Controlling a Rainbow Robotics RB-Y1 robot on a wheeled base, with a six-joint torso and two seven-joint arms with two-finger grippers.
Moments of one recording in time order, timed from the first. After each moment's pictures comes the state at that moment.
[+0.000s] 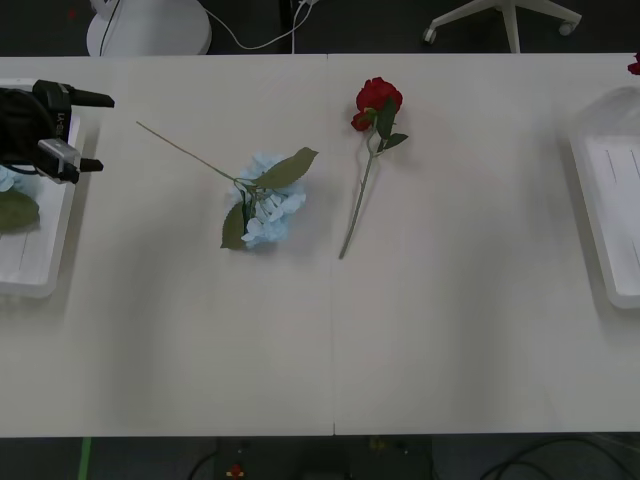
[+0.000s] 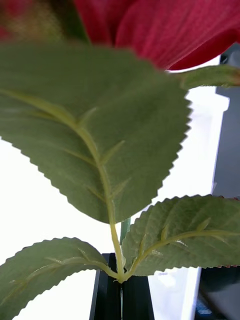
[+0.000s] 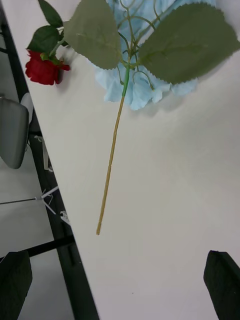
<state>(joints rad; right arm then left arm) -0.92 -0.82 0.17 -0.92 -0.21 1.29 1.70 -0.84 1.12 -0.71 -0.92 -0.85 -0.96 -1.30</state>
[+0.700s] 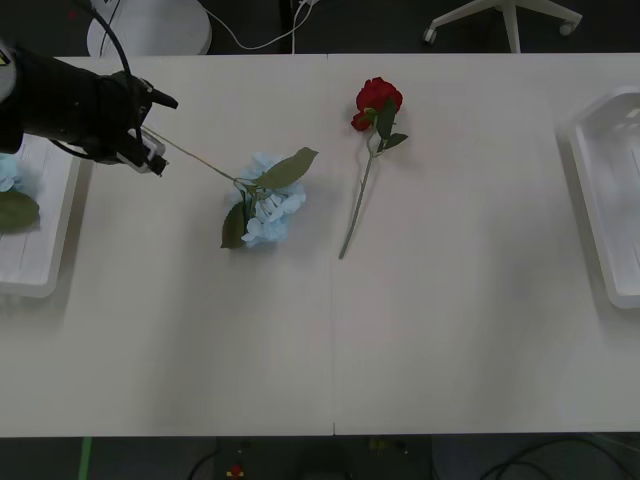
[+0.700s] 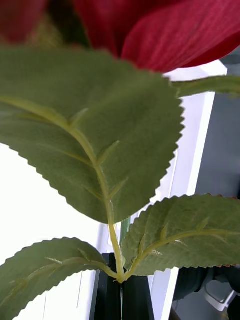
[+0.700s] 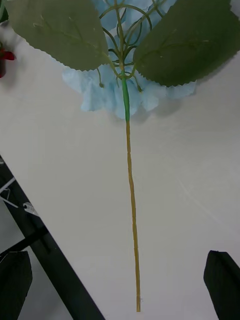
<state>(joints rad) -0.92 -0.82 0.25 -0.56 -0.15 0.88 1.71 -0.91 1.05 -0.71 -1.31 -1.66 -0.88 -0.51</state>
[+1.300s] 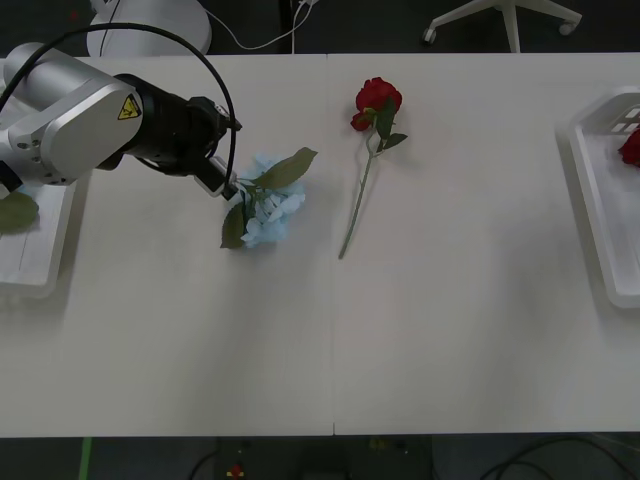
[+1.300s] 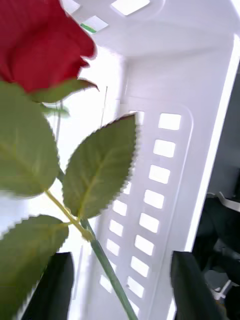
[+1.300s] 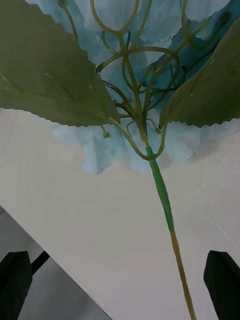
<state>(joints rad) -0.92 -0.82 0.30 -0.49 -0.19 0.86 1.71 -0.92 0.79 -0.71 -1.30 -2.11 -0.92 -0.37</state>
